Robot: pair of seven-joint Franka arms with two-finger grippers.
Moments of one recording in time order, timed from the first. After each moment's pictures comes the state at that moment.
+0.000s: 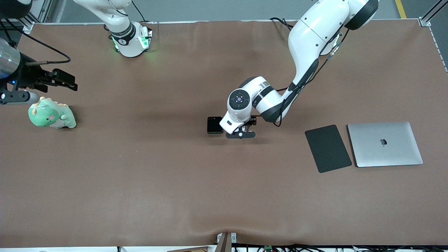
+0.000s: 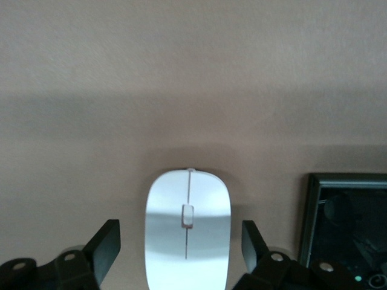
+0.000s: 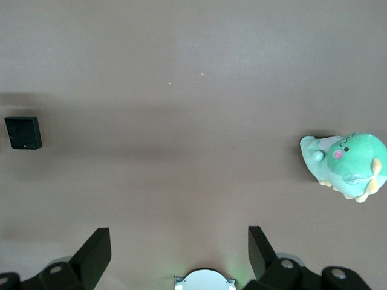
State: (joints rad) left arm -0.47 0.78 -0.36 -1.58 0.27 2.20 -0.91; right arm -0.13 0.06 0.19 -1.51 0.02 1.40 0.03
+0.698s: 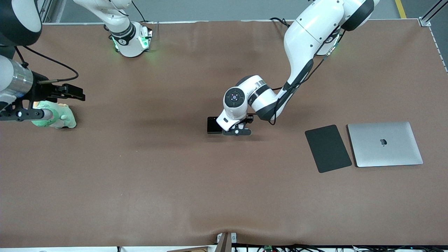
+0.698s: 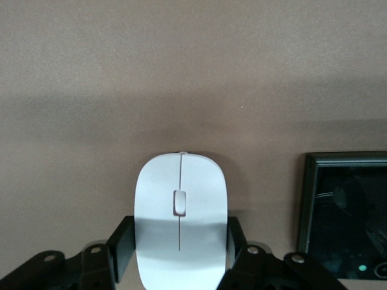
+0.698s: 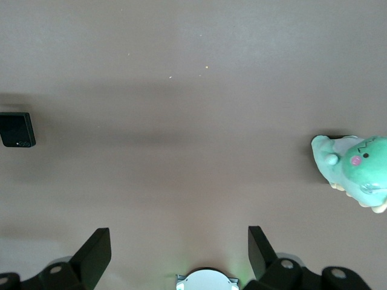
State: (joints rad) left arm -0.49 0.79 -0.36 -1.58 0.27 2.20 -0.90; right arm -0.13 0.14 0.19 -1.51 0.03 1.42 0.03
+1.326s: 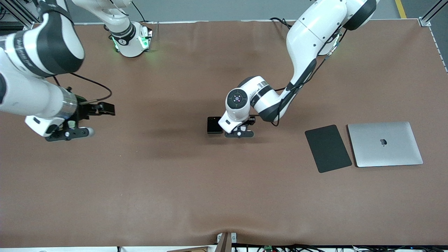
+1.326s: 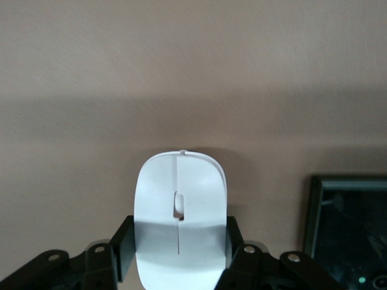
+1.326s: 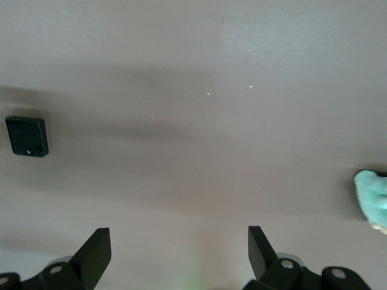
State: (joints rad) left arm -0.45 0.76 -0.35 -1.57 0.27 2.17 -0.89; right arm 0.00 0.27 0.20 -1.51 0.03 1.55 0.10
